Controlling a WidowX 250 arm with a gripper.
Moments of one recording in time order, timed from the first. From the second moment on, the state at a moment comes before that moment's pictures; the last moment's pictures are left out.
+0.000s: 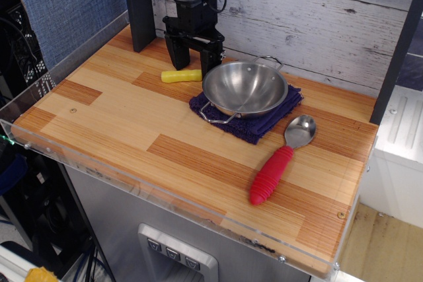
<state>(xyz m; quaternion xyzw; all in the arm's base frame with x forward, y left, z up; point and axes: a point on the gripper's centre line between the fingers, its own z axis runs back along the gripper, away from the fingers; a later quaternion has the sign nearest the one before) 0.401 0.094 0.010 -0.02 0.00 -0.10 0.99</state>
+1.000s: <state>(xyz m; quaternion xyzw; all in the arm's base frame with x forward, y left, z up) 0.376 0.100 0.008 -0.04 0.02 -0.10 0.99</state>
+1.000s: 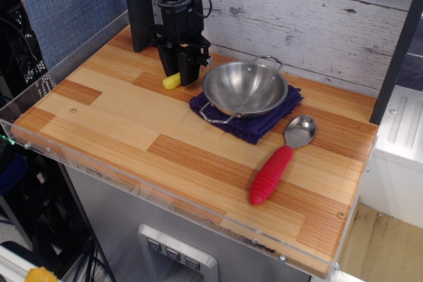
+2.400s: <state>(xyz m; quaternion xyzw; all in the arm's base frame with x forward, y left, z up) 0.370 -0.031 0.170 -0.02 -0.07 -0.03 1.00</state>
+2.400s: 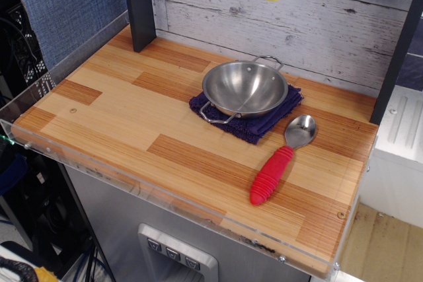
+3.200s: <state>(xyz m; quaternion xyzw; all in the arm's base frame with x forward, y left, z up) 0.340 0.017 0.110 0.00 -0.06 0.00 1.00</state>
